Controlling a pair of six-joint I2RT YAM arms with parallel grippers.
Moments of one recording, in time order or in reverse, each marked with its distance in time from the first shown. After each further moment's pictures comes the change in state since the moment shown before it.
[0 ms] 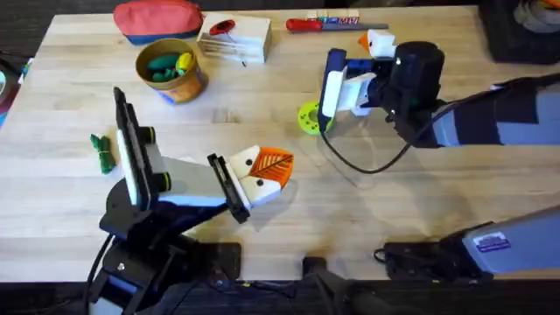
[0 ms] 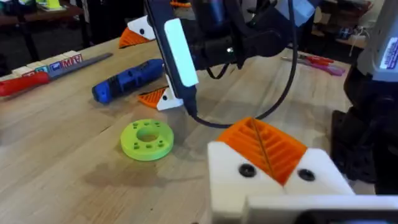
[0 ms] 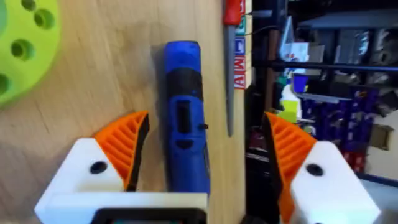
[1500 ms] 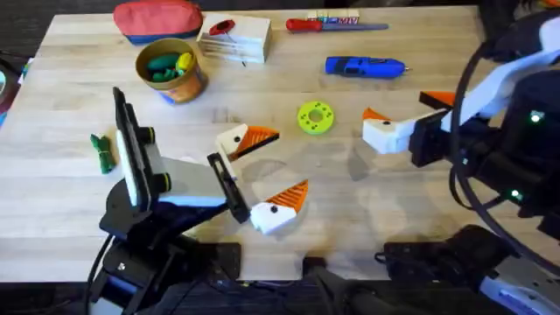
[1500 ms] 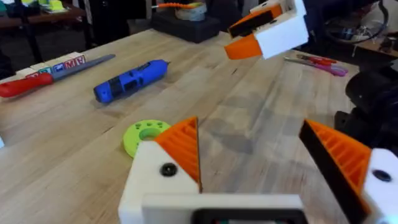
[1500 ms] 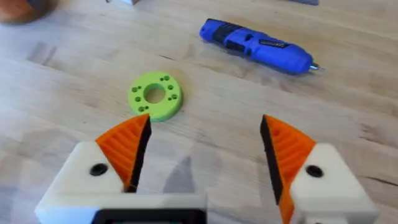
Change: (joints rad) left arm 0.000 0.000 -0.001 0.007 -0.002 0.004; right arm 0.237 -1.080 0.000 -1.205 0.090 1.478
